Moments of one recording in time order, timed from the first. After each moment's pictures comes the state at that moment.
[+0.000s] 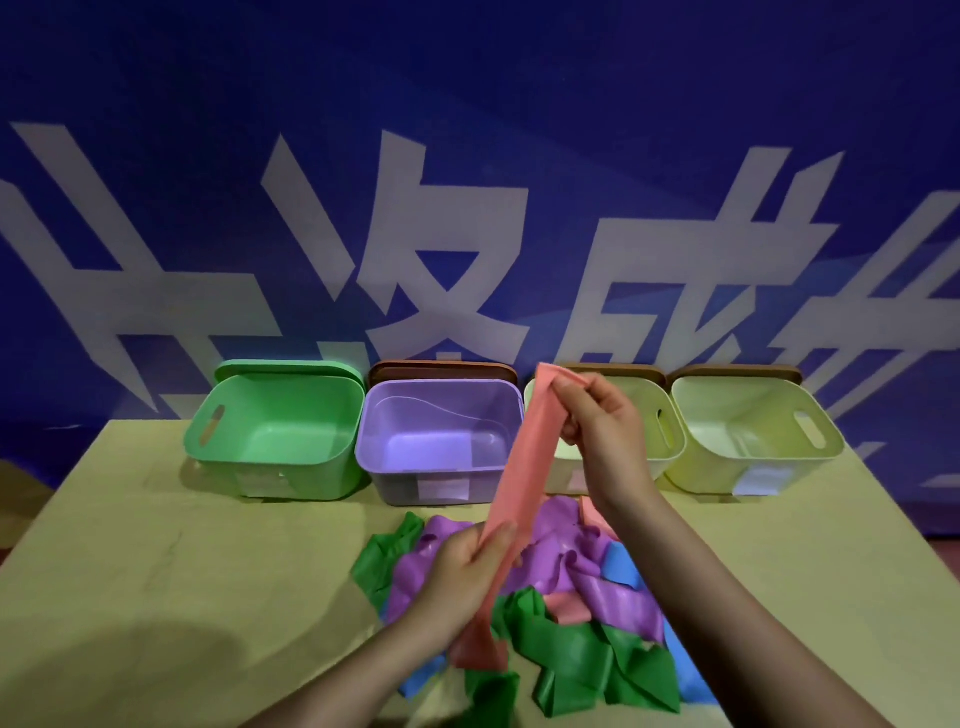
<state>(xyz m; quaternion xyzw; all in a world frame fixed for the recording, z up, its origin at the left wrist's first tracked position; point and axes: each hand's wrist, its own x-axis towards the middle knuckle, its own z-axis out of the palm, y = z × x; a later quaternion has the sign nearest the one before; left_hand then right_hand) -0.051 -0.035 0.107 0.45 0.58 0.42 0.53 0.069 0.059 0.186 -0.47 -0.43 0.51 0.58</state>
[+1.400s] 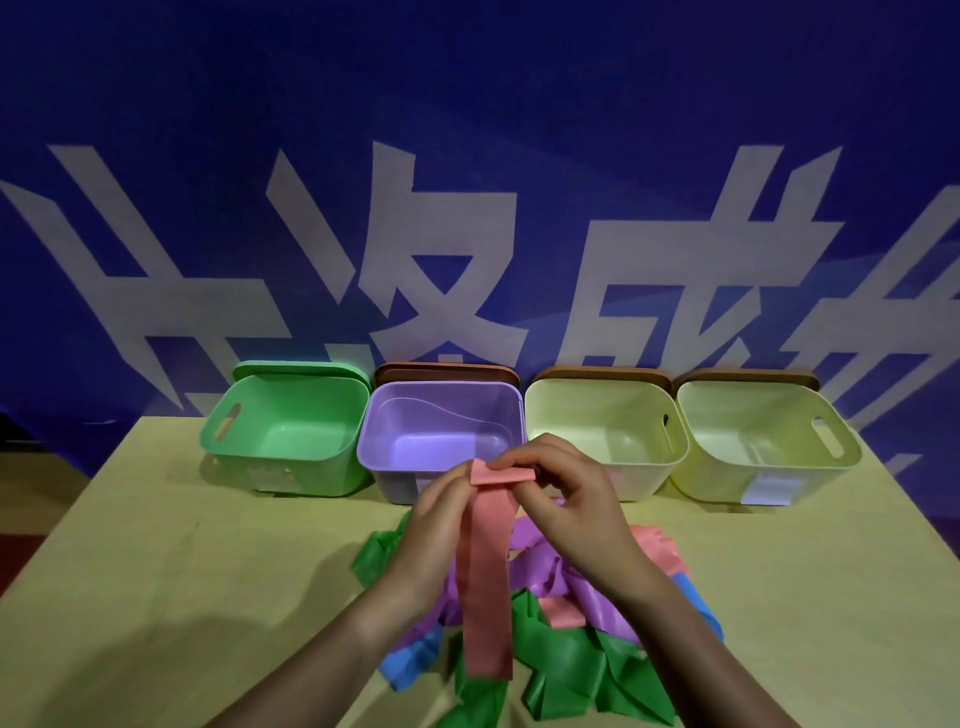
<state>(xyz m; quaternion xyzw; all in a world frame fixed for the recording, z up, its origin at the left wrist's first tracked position) -0.042 -0.027 0.162 0.33 0.52 0.56 0.54 0.092 0.014 0.161 -0.36 -0.72 0.37 0.46</state>
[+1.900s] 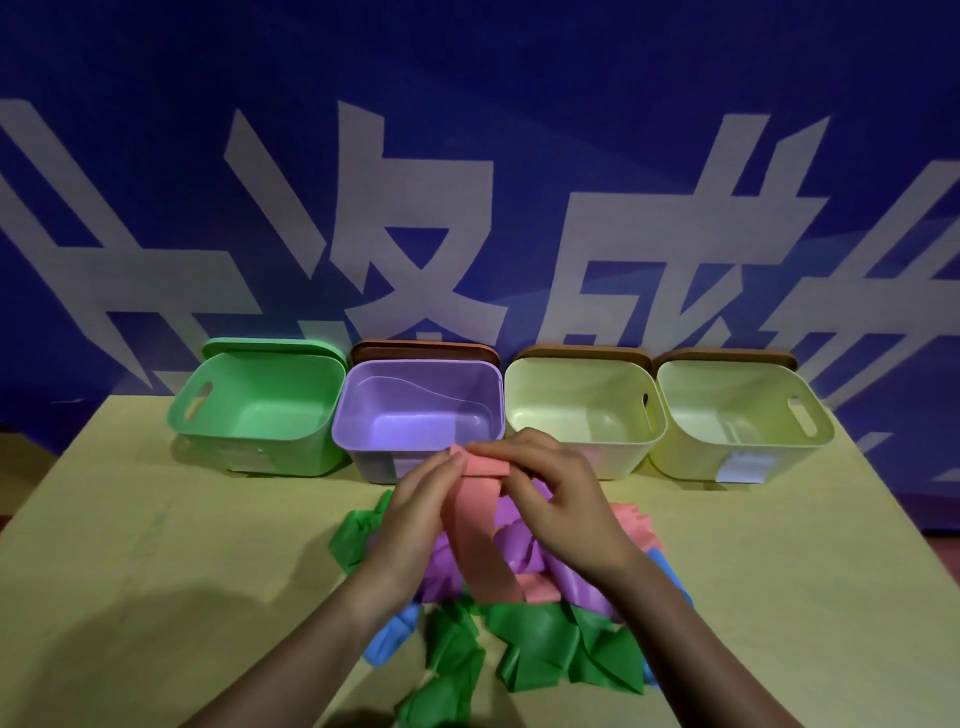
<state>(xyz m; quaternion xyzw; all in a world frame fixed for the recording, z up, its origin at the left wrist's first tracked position) -0.032 -0.025 0.148 0.31 0.49 0.59 0.56 0.112 0.015 0.151 -0.35 -0.76 0.35 0.42</state>
